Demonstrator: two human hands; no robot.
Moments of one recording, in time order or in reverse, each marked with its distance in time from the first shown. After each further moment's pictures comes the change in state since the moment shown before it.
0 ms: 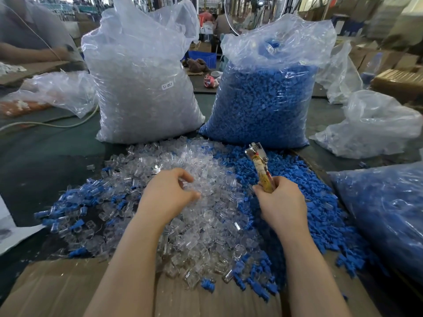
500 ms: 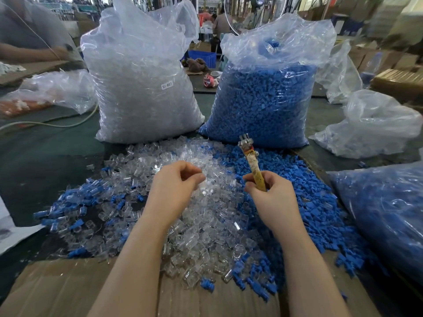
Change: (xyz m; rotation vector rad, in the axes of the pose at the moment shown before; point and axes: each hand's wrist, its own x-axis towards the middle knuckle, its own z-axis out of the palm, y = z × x) left_hand -0.002 0.011 0.011 -0.351 0.121 0.083; right_hand -0.003 -0.002 0.004 0.400 -0.107 -0.138
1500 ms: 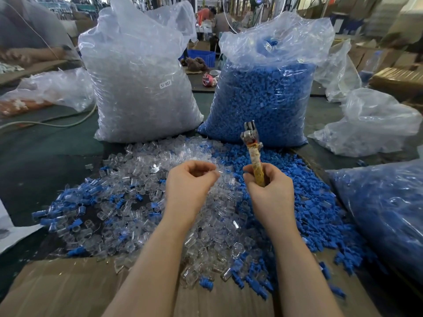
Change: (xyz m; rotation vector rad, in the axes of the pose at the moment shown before) left_hand -0.010 0.020 0.032 -0.369 0.080 -0.092; right_hand 0.001 -0.001 0.005 0.088 0.124 -0.147
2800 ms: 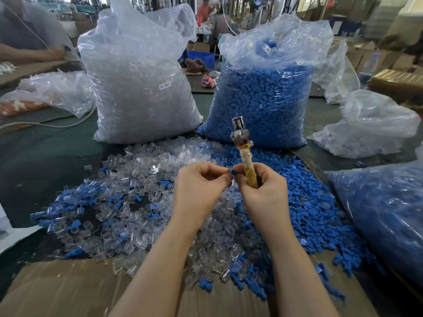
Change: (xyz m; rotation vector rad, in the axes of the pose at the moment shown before) left_hand -0.010 0.010 0.013 0.036 -0.073 0.077; right_hand -0.006 -0.008 0.003 0.076 -0.073 -0.074
